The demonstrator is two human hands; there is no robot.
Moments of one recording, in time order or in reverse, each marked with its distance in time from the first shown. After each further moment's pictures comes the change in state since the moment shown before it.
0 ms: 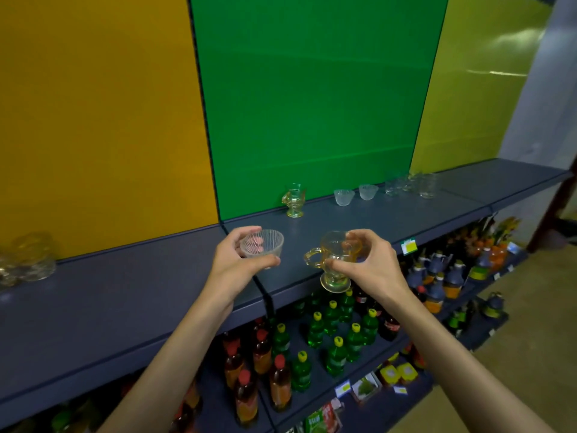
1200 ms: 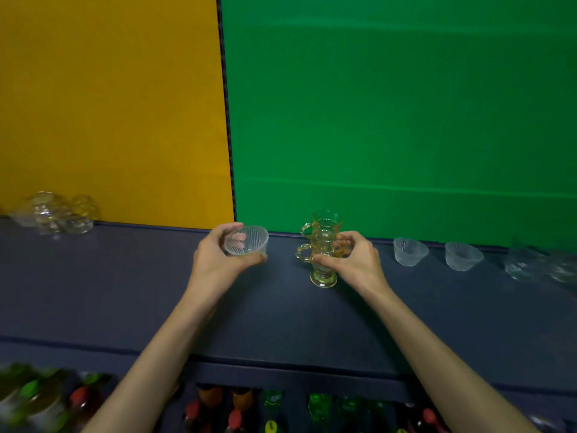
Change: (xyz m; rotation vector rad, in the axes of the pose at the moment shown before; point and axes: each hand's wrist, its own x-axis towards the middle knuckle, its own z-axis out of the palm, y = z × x) left_hand 0.125 -0.024 0.101 0.347 0.632 -0.047; right_hand 0.287 0.094 0.084 0.079 -0.509 -0.131
